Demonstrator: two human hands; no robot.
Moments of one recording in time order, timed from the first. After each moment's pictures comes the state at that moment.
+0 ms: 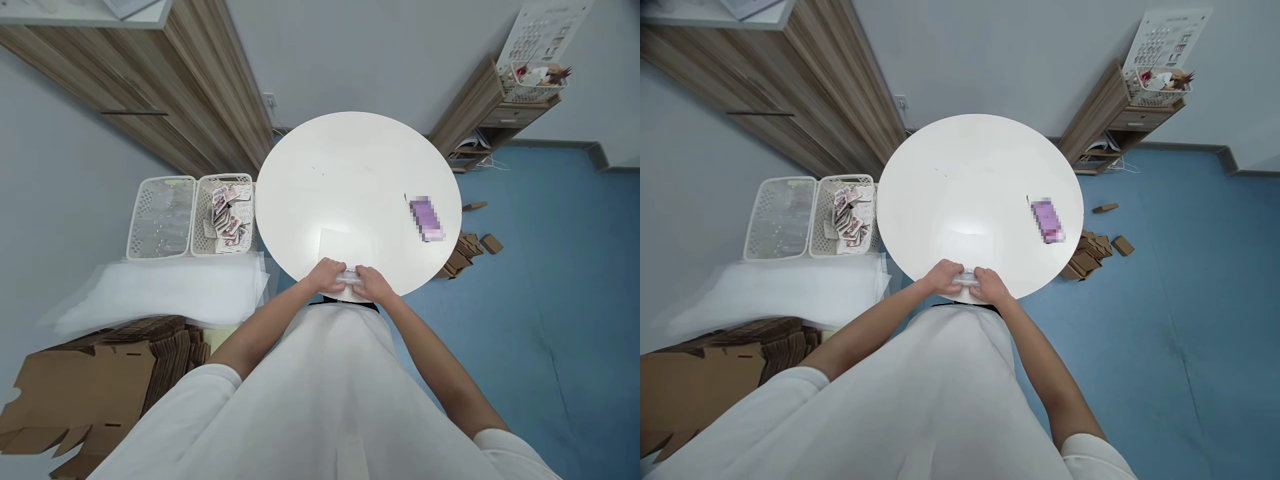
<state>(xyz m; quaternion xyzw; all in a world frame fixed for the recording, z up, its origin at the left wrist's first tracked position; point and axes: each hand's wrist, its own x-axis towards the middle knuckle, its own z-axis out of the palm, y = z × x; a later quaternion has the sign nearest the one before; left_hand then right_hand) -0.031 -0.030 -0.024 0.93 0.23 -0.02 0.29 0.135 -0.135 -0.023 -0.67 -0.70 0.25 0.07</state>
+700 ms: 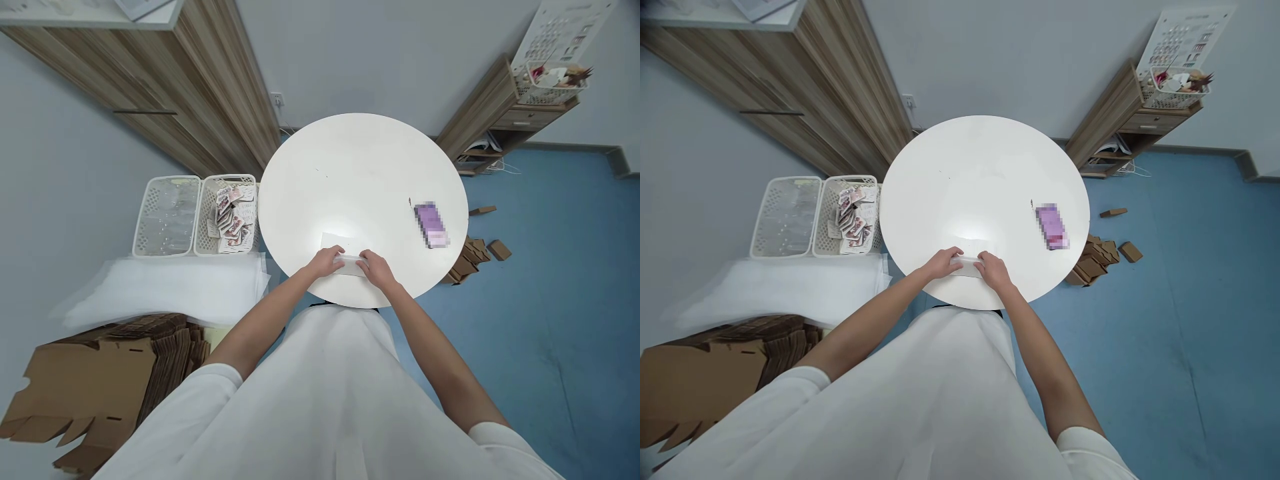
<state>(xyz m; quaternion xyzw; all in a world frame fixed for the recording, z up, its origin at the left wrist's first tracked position) -0.020 0.010 -0.025 0.83 0.36 0.00 0.42 0.158 -0.089 -0.013 -0.73 -0.60 0.30 0.14</state>
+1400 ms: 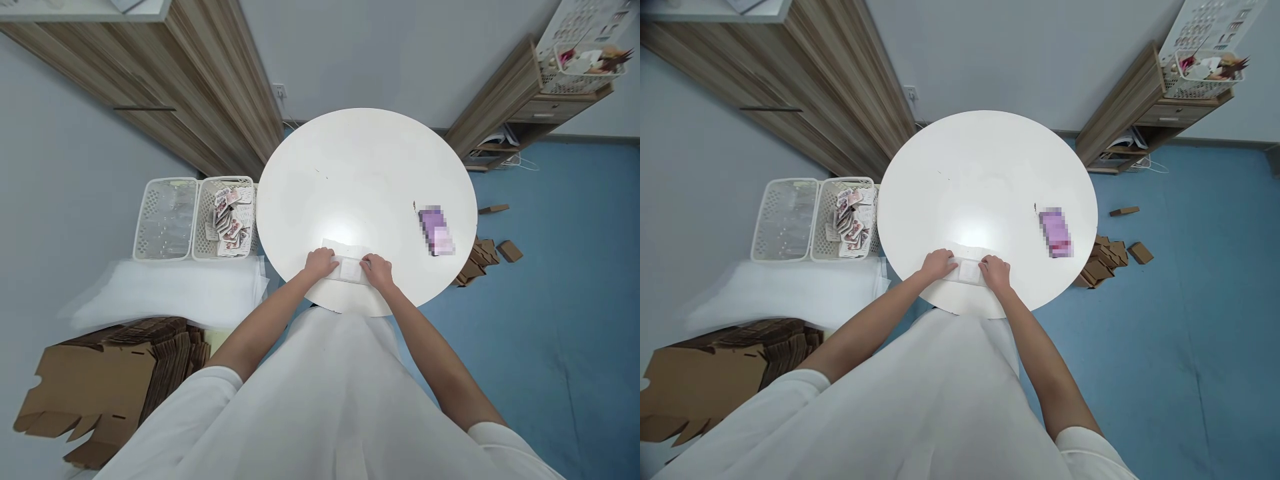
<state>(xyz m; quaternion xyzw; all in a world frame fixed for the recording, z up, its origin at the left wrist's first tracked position) -0.008 0.023 -0.033 0.83 0.47 -0.11 0.27 0.169 -0.074 -0.042 -0.78 -0.52 0.31 0.12</state>
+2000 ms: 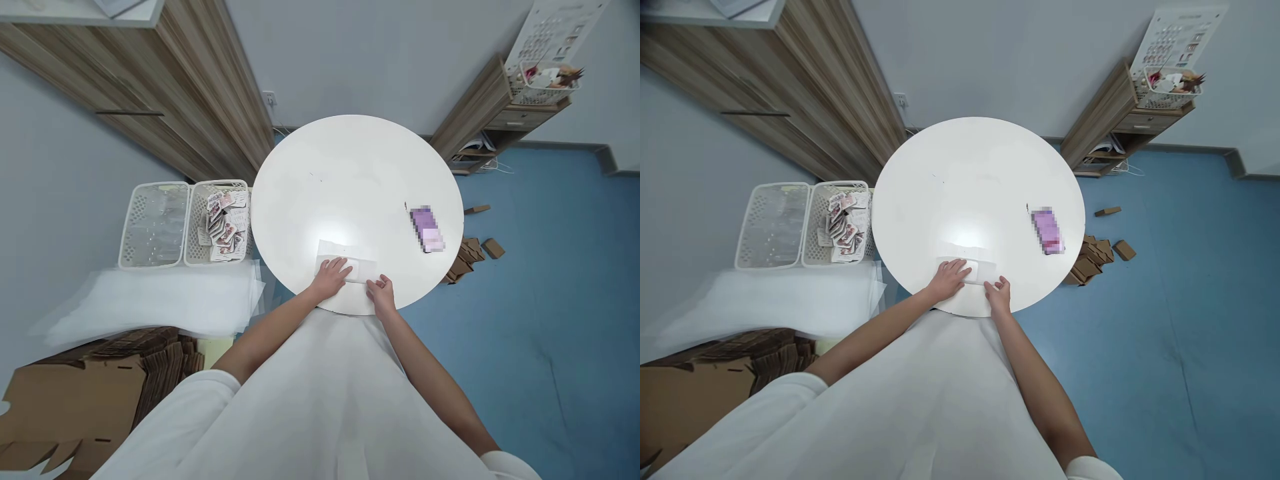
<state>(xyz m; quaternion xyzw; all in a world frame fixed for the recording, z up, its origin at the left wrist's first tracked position) -0.010 -0.030 -0.043 0.95 0.25 -0.03 0.15 0.135 -0.139 -0.037 -0.77 0.00 0.47 0.43</state>
